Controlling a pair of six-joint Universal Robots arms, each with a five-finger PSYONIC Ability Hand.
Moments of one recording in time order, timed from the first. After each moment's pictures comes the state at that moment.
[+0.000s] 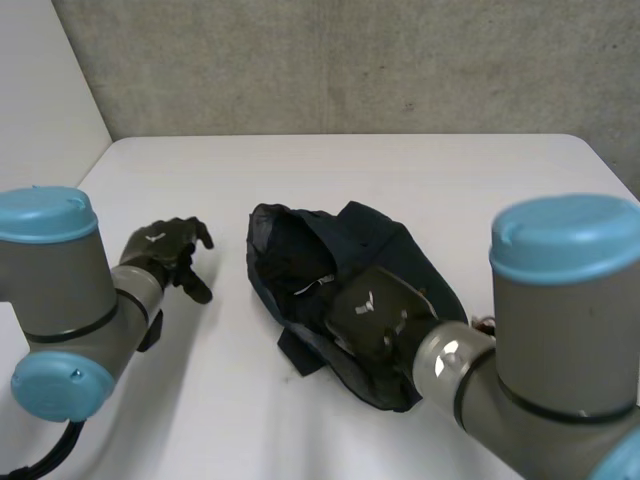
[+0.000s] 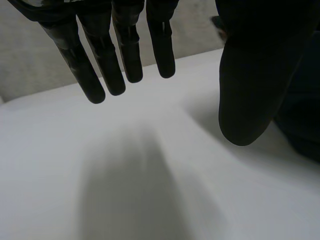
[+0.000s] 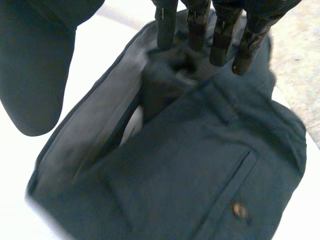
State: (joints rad) left arm 4.33 -1.97 -1.62 3.24 -1.66 3.10; right arm 2.27 -1.25 1.53 0.22 1.38 2.51; left_hand 0.52 0.51 0.52 0.50 0.33; right_hand 0.21 0.23 0.22 0.23 0.07
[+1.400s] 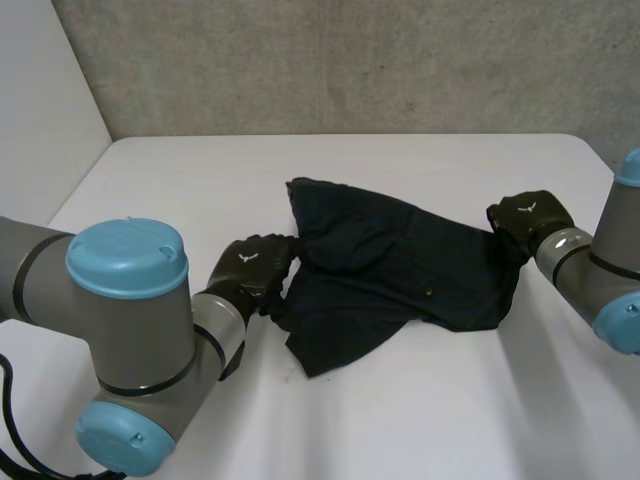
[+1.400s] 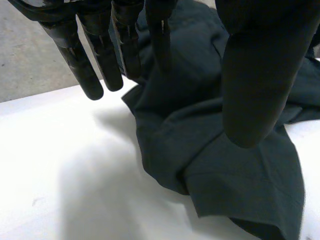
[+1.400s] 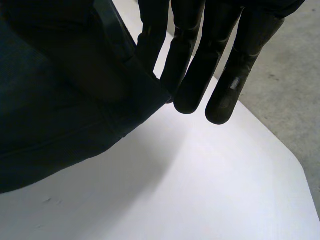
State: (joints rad) left arm 4.06 -2.01 -1.56 3.25 -1.63 3.03; right arm 1.77 -0.99 1.36 -0.03 1.45 2.62; left_hand 0.45 0.47 0.47 0.46 0.28; right_hand 0.98 1.16 1.18 1.19 0.98
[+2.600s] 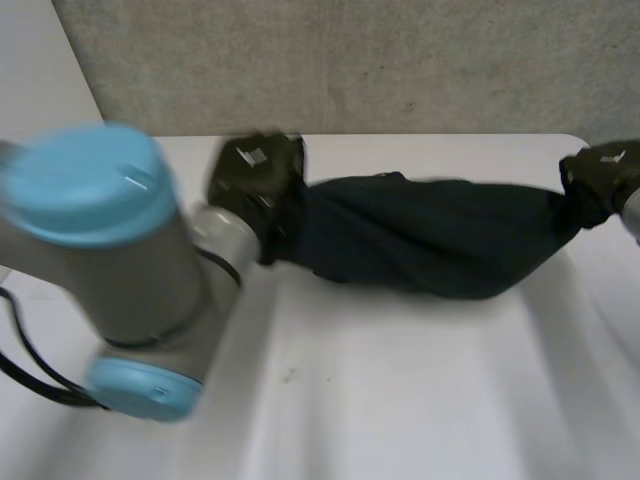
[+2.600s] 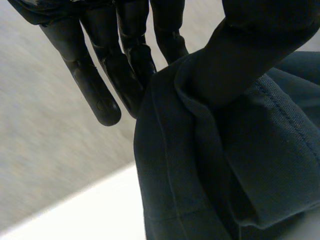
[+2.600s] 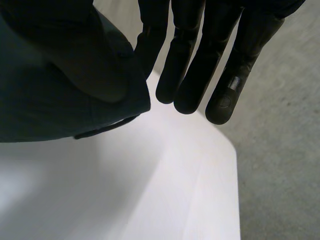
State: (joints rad) left arm 3.99 -1.95 -1.32 3.25 -1.79 3.22; right arm 1.64 -1.22 1.34 0.15 1.44 2.62; left_hand 1.10 1.18 1.19 1.20 0.99; right_hand 0.98 1.18 1.18 1.19 0.98
